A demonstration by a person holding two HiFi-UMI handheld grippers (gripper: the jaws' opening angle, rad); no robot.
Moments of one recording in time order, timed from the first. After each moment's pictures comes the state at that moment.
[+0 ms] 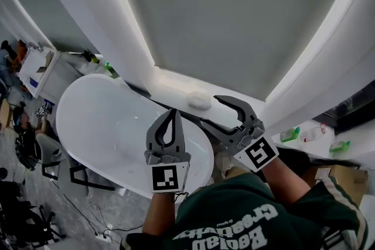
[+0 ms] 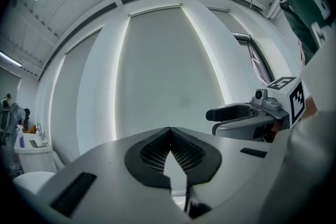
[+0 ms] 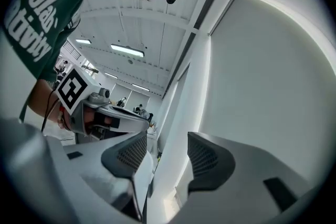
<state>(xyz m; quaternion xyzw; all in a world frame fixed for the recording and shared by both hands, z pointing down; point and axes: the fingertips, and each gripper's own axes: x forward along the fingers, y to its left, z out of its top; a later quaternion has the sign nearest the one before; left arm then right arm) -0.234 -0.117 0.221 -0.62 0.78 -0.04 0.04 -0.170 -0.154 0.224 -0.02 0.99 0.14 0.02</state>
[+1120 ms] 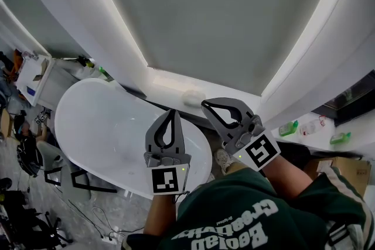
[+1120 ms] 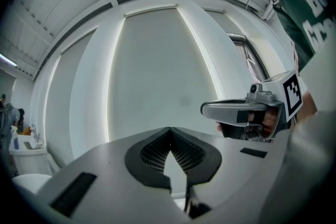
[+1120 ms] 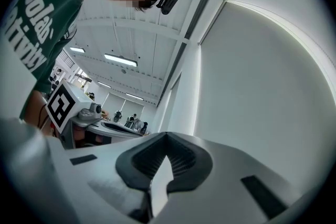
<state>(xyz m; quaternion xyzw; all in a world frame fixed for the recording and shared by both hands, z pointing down) -0.210 -0.133 0.222 -0.63 0.77 -0.05 0.05 -0.153 -0.167 0.200 -0.04 0.99 0.12 0.07</state>
